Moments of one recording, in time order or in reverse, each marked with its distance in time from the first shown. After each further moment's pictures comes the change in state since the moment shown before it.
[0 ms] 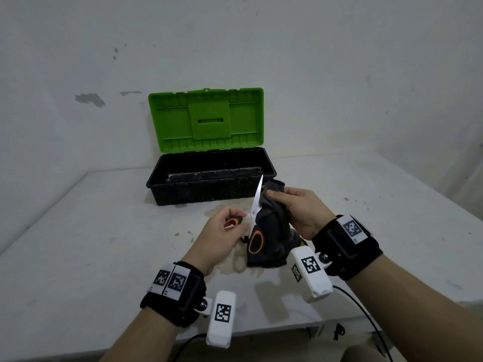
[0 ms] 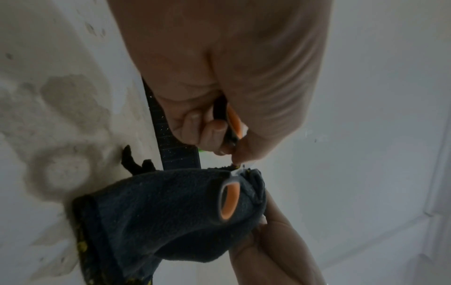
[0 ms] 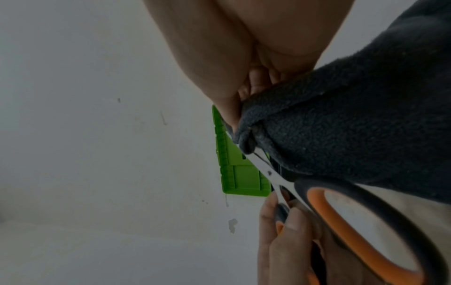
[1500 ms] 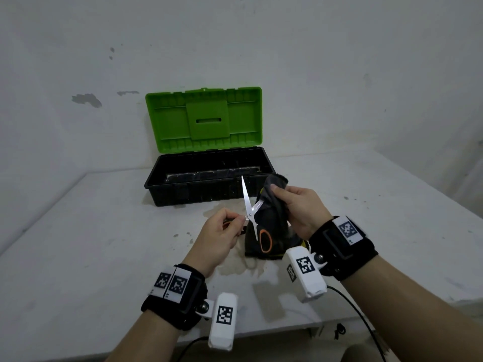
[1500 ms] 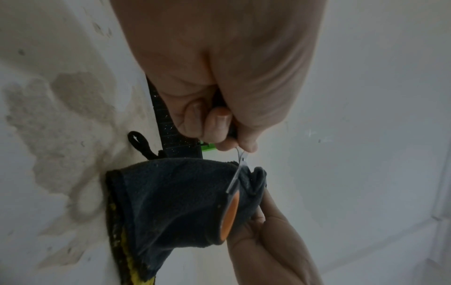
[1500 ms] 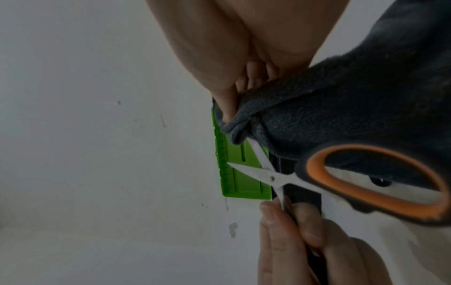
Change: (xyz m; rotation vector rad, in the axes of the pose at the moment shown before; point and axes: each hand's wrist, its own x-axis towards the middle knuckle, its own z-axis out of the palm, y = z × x) left_hand 0.002 -0.003 0.000 -0.070 0.019 -0.003; right_hand 0.009 0.007 -0.001 0.110 0.067 -0.050
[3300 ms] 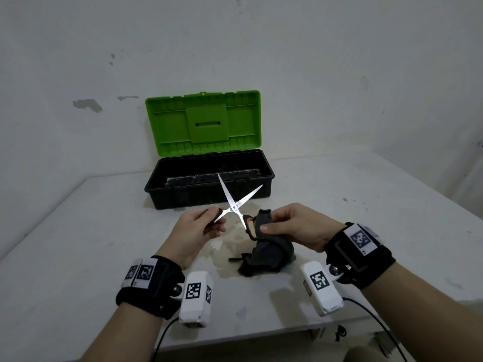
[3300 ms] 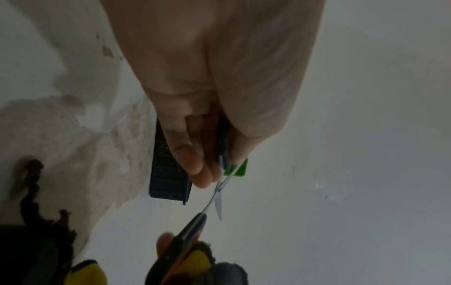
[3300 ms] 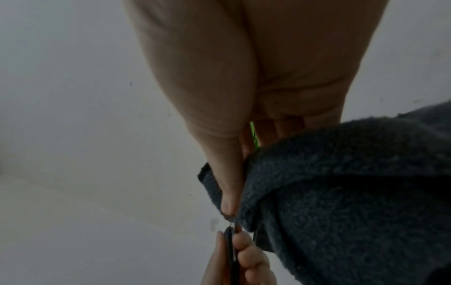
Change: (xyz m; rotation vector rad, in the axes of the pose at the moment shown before) left_hand 0.009 0.012 -0.037 -0.271 0.070 -0.146; right_hand -0.018 -0.004 -0.023 -0.484 -0.509 0.129
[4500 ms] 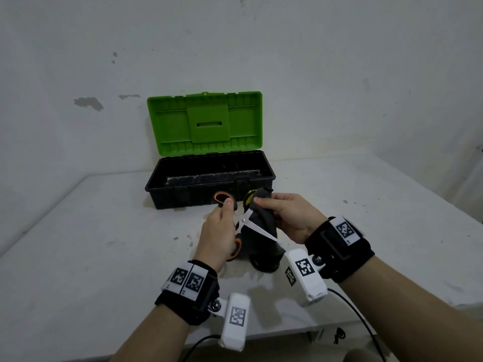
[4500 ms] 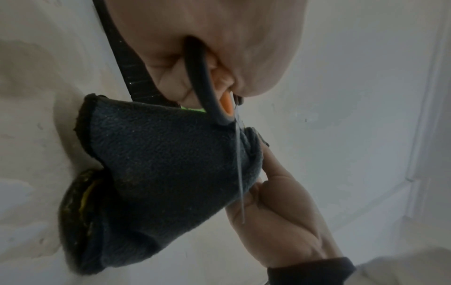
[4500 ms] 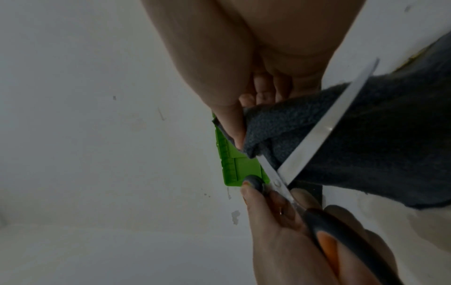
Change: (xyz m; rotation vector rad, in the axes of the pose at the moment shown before) left_hand -0.002 -0.012 0.052 0.287 0.205 0.089; right_hand 0.024 -0.018 0.023 0.382 0.294 -0.037
